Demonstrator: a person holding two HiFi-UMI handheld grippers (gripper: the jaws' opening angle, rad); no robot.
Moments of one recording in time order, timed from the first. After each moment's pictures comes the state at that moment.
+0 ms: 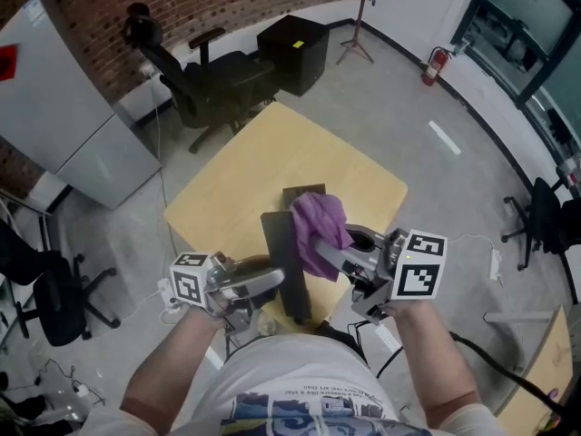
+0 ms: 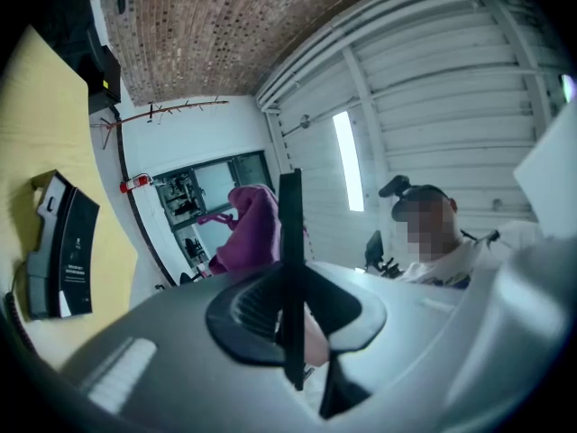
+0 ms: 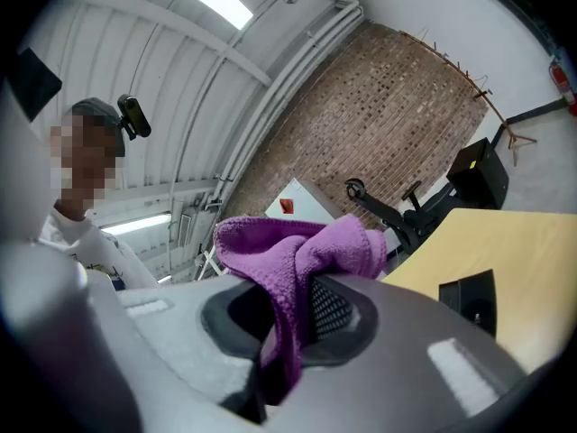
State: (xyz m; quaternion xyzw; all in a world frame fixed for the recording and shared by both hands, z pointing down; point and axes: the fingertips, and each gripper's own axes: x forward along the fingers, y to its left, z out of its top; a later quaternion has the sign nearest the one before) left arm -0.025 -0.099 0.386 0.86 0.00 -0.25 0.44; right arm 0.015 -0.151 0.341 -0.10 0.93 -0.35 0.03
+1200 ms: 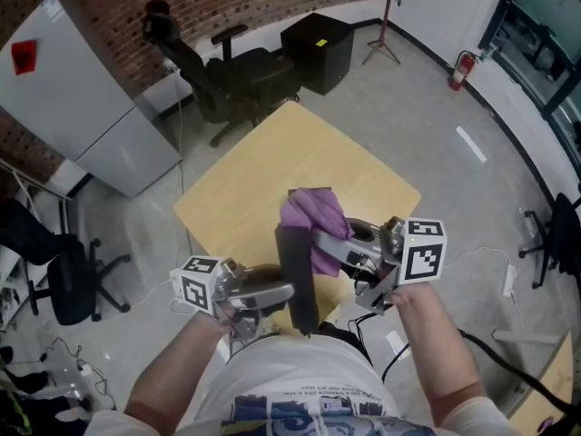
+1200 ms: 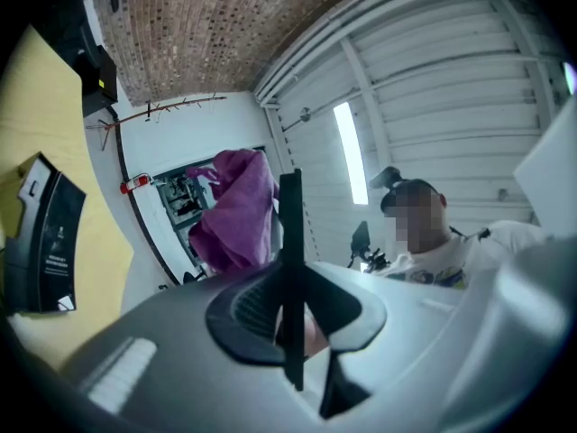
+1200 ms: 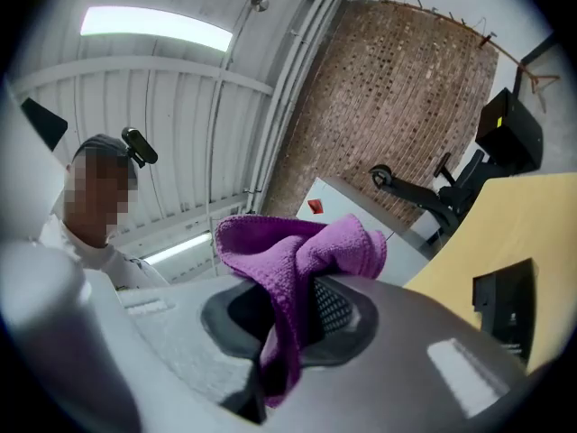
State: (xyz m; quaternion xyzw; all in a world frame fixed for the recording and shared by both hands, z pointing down) left arm 0.010 -0.088 0.377 0.87 -0.01 -0.24 0.43; right arm 0.023 -0.169 0.335 0.03 0.91 -0.40 0.08
